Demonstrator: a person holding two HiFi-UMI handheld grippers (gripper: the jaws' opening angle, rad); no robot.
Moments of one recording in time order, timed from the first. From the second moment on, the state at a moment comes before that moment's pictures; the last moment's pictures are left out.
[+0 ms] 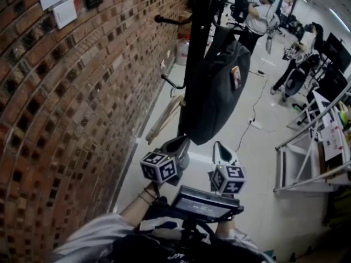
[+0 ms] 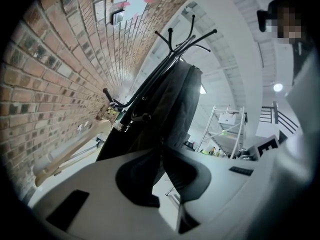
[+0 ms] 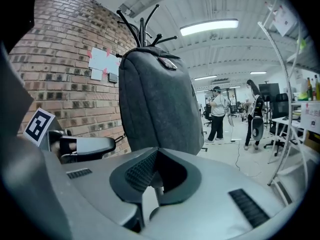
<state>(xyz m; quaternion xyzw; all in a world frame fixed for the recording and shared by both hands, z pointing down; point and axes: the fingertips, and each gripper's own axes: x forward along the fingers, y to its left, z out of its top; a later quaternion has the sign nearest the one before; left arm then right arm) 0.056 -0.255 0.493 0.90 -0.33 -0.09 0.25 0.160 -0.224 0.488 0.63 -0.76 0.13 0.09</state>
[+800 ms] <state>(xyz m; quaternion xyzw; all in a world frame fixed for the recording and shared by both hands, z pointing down) -0.008 -0.212 0.478 0.87 -0.45 -0.07 0.20 0.127 -0.204 0.467 0.53 -0.84 0.13 0.03</state>
